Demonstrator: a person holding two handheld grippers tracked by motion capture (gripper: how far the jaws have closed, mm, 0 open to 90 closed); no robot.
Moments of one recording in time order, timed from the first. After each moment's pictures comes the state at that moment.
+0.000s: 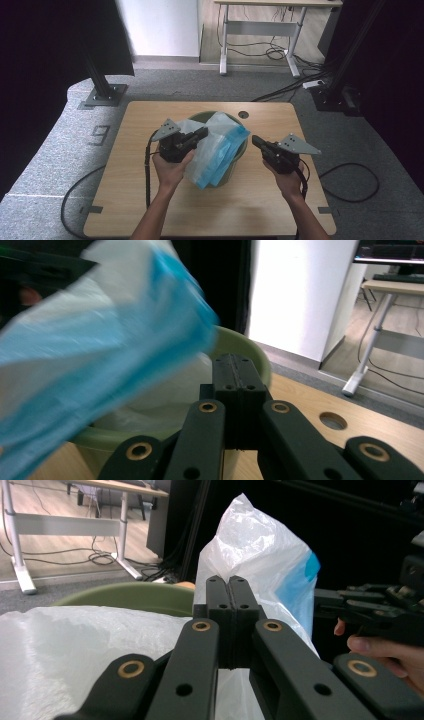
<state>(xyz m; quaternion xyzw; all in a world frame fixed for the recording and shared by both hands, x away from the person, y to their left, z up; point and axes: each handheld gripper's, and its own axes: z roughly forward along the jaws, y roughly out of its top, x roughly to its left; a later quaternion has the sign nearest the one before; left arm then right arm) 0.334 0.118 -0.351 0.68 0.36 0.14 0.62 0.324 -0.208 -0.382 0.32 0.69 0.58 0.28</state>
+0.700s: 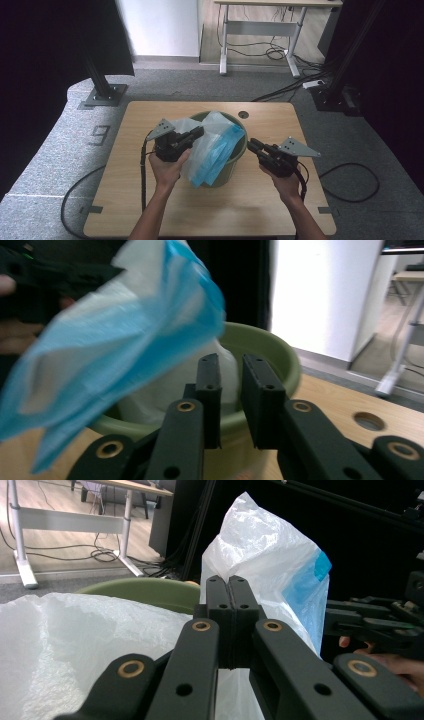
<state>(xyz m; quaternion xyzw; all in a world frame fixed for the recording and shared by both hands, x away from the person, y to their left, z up) 0.337 0.124 -0.356 0.68 0.37 0.13 0.62 0.320 -0.205 -0.391 0.31 0.69 0.61 0.23</state>
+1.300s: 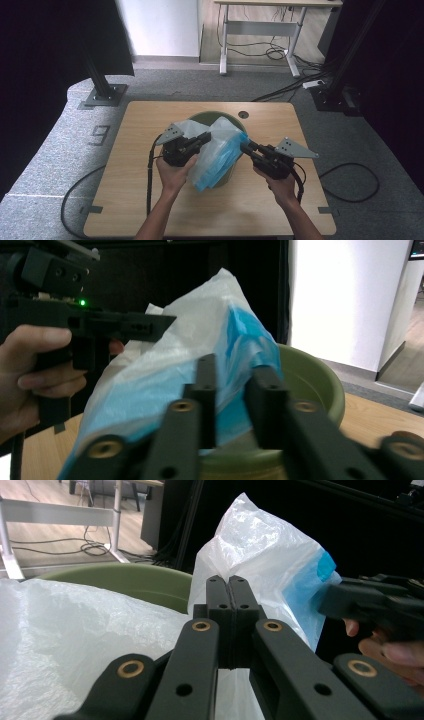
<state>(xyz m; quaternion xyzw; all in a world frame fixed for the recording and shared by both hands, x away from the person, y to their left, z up) 0.332 0.107 -0.366 0.70 0.36 0.12 0.61 0.310 -0.189 -0.379 0.30 0.68 0.64 0.20</state>
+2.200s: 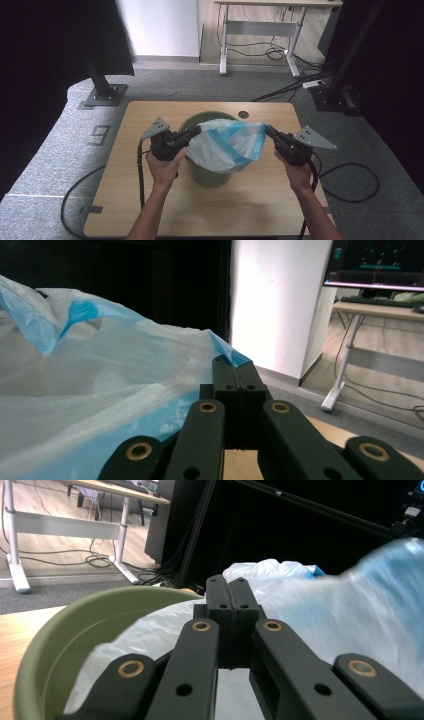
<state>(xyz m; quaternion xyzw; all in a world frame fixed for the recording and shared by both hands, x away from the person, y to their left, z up) 0.337 0.136 -0.353 0.66 0.37 0.12 0.64 0.337 -0.238 -0.370 0.33 0.66 0.60 0.31</state>
